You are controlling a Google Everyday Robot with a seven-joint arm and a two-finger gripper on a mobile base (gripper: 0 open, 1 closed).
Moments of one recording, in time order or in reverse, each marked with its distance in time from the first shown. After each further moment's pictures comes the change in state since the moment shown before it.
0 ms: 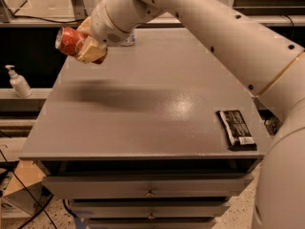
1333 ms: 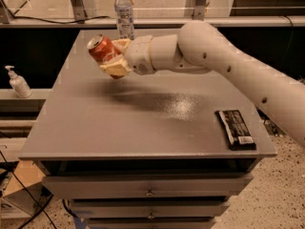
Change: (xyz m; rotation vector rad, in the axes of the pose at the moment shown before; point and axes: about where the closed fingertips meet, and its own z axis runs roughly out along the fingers) arm 0.059 0.016 -0.022 0.255 -0.328 0.294
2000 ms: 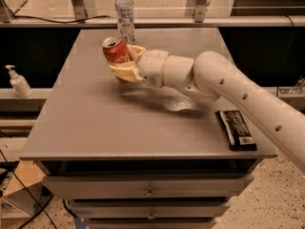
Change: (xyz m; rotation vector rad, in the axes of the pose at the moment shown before) arm 0.013 -0.005 -0.027 0.139 -0.212 0.108
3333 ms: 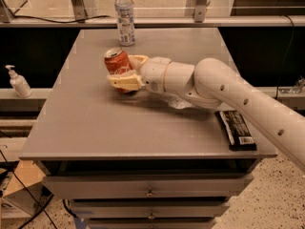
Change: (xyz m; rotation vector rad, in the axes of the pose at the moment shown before) arm 0.024 0.001 -0.006 0.033 0.045 0.078
